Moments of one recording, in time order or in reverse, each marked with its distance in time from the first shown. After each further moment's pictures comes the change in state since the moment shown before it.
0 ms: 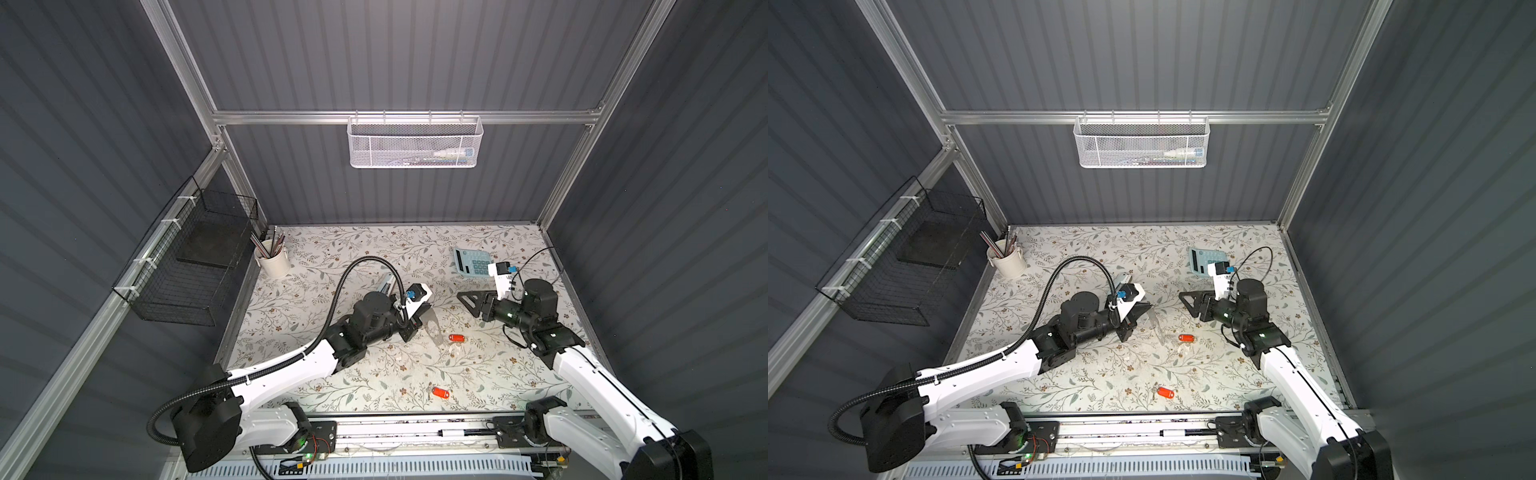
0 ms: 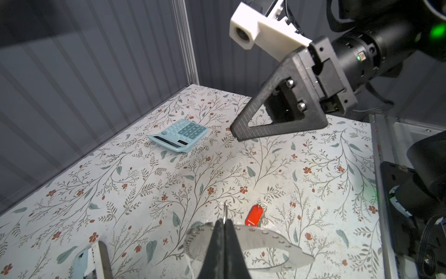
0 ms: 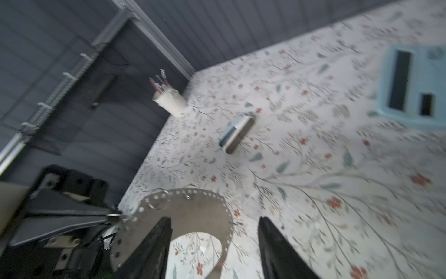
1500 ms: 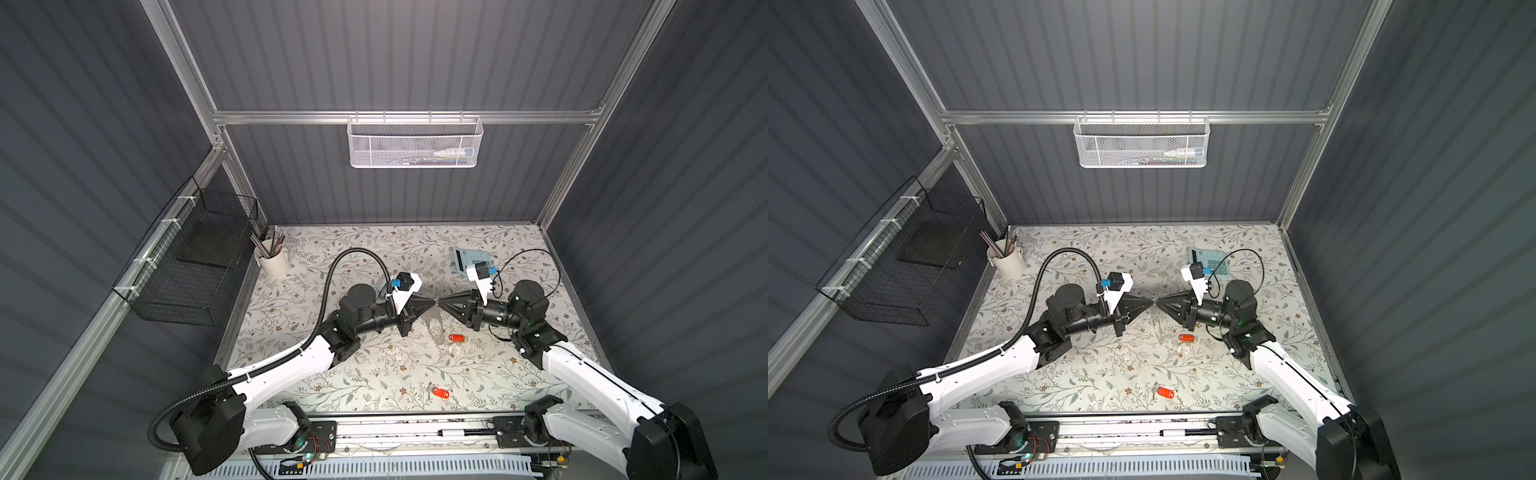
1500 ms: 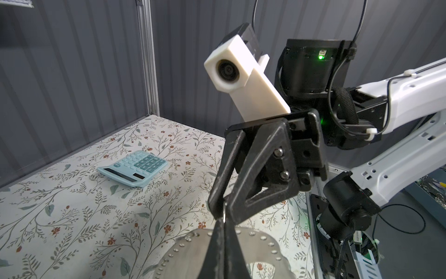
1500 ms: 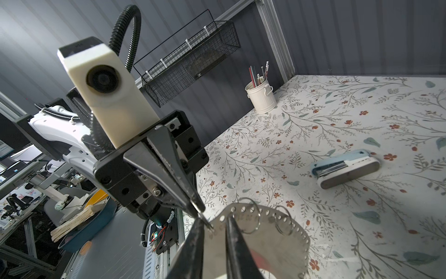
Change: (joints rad) left arm 0.089 0.002 -0.021 0.197 0.314 -0.199; right arm 0.149 0.085 0.004 0.280 -0.245 -0.026
